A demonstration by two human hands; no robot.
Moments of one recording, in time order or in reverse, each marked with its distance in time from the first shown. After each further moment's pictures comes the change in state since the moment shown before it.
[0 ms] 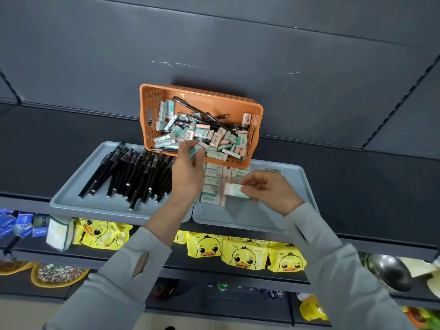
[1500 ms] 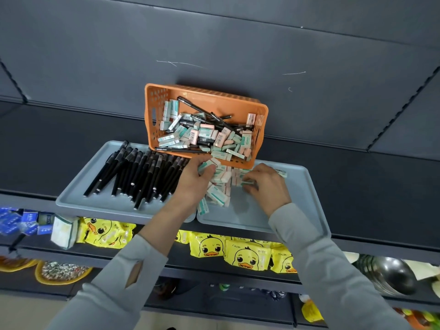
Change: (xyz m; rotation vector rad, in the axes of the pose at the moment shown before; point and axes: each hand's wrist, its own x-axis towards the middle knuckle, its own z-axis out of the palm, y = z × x) left_hand -0.006 -0.017 -0.003 -0.216 -0.241 -0.259; right_hand 0.024 0.018 0.022 -0.743 0.270 -0.200
